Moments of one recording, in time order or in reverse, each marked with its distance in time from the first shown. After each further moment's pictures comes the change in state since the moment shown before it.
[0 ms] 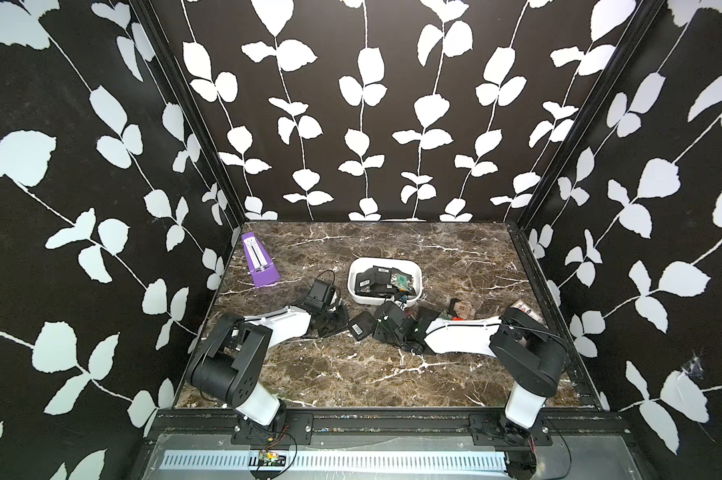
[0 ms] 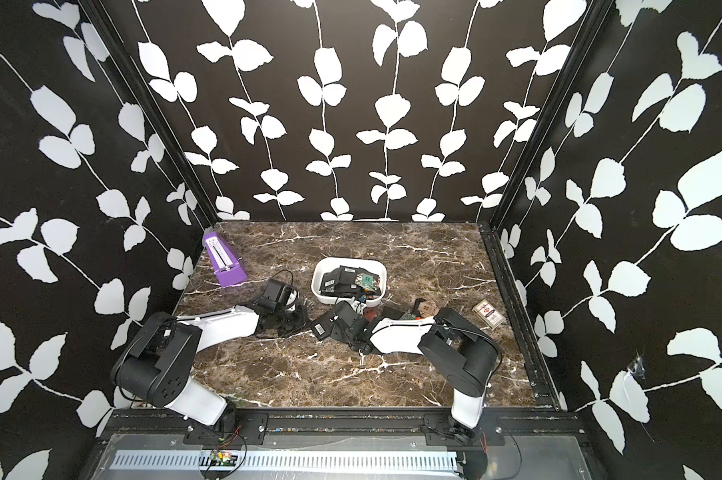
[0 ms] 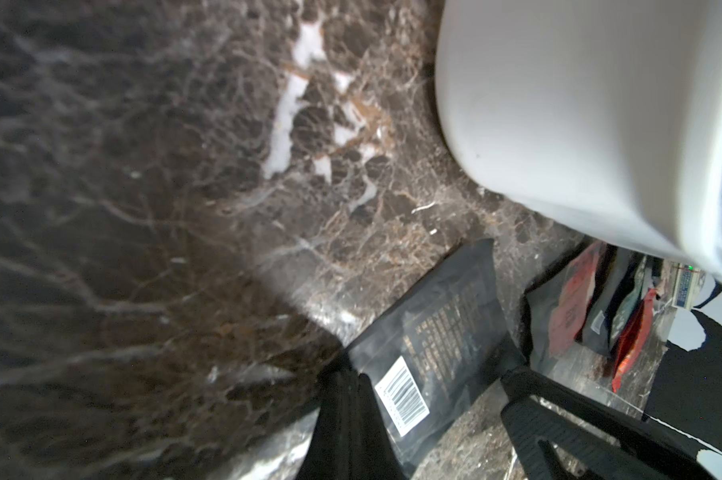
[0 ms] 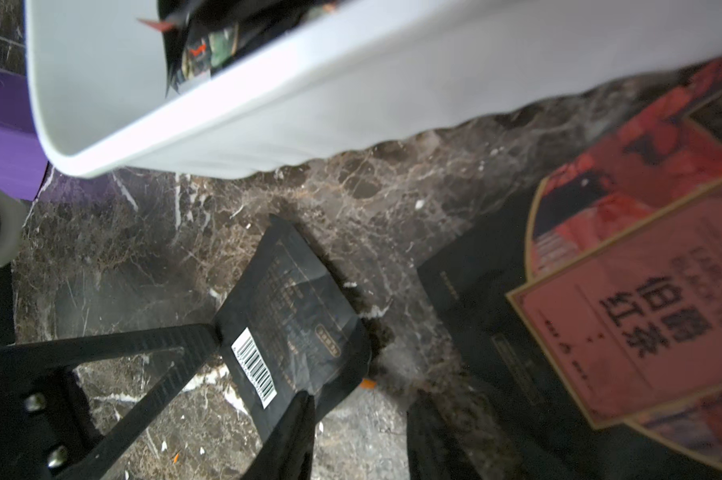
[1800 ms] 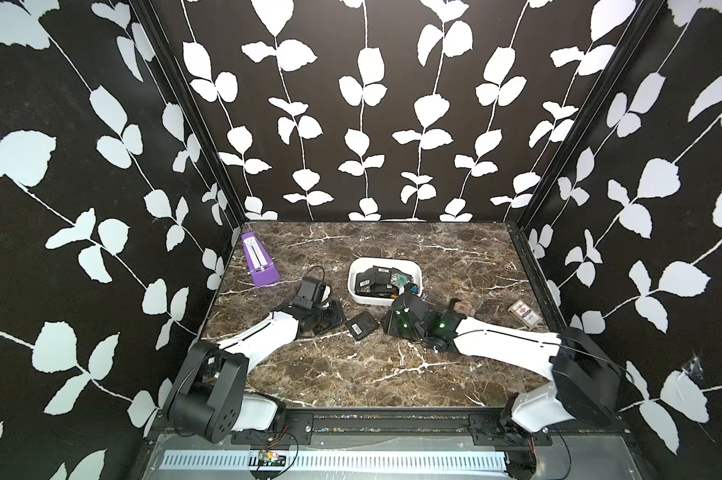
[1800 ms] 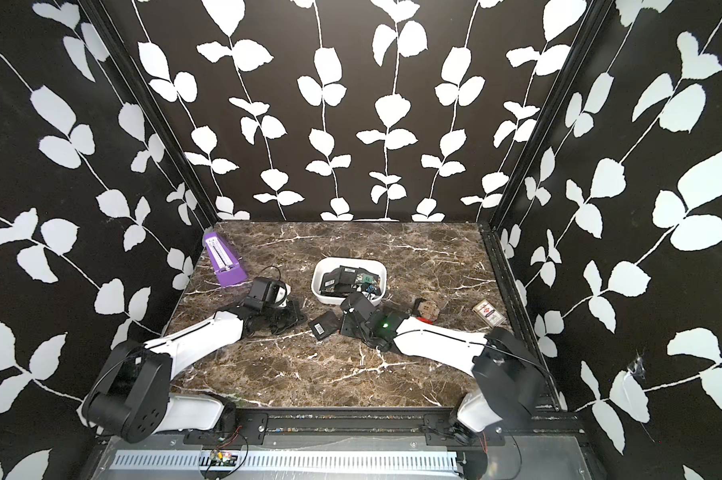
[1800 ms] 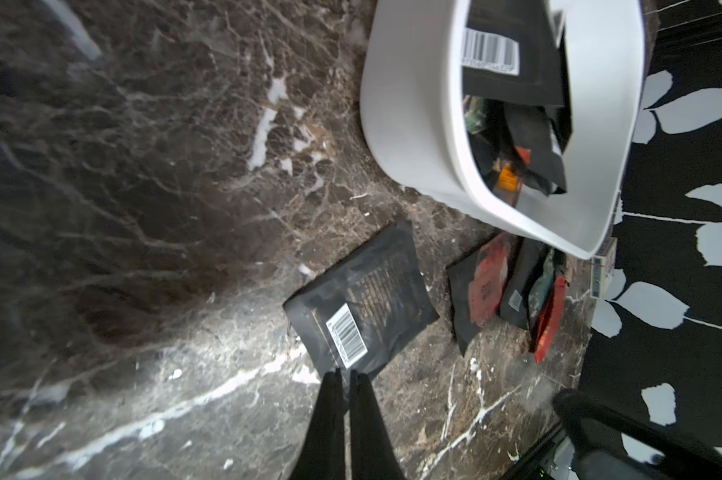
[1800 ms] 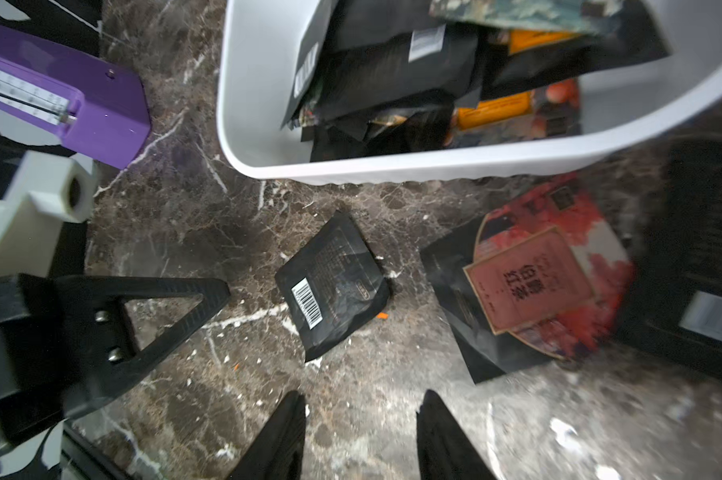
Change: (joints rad) left arm 0.037 -0.173 -0.012 -0.068 0.049 -0.039; right arm -0.021 -0.246 -0.023 -0.169 -0.045 -0.143
